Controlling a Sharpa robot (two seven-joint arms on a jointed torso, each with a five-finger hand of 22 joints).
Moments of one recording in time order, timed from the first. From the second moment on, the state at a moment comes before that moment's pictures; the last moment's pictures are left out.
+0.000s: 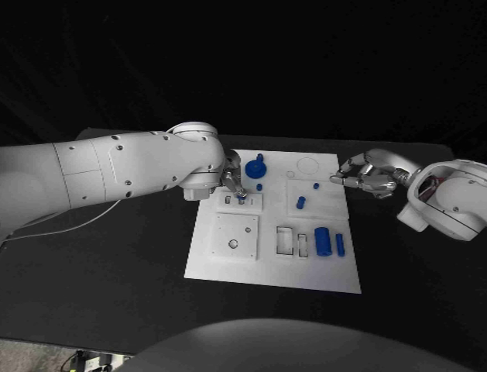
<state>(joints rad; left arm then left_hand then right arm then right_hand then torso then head) 1.37 -0.57 -0.21 1.37 -0.99 0.17 -0.65 1.25 -0.02 0.52 0.28 0.45 0.79 0.06 0.53 0.96 1.47 -0.02 1.54 1.31 1.47 -0.06 1.57 1.31 0.07 1.34 0.05 1.28 1.31 1.31 -0.96 -0.23 1.53 -1.00 -0.20 -0.02 1.22 0.13 -0.03 0.29 0.31 0.69 0.14 0.44 0.47 1.47 0.06 1.57 1.31 1.46 0.01 1.57 1.31 0.06 1.33 0.13 1.29 1.31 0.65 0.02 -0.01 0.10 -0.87</state>
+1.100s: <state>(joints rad) 1.42 -0.47 -0.21 1.27 -1.21 0.46 -0.66 1.24 -0.05 0.51 0.27 0.49 0.79 0.06 0.58 0.96 1.47 -0.02 1.57 1.31 1.47 -0.06 1.57 1.31 0.07 1.38 0.05 1.33 1.31 1.31 -0.96 -0.23 1.52 -1.00 -0.19 -0.03 1.22 0.13 -0.03 0.29 0.31 0.69 0.14 0.44 0.47 1.46 0.06 1.57 1.31 1.46 0.01 1.57 1.31 0.06 1.32 0.13 1.28 1.31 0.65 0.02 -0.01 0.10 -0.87</state>
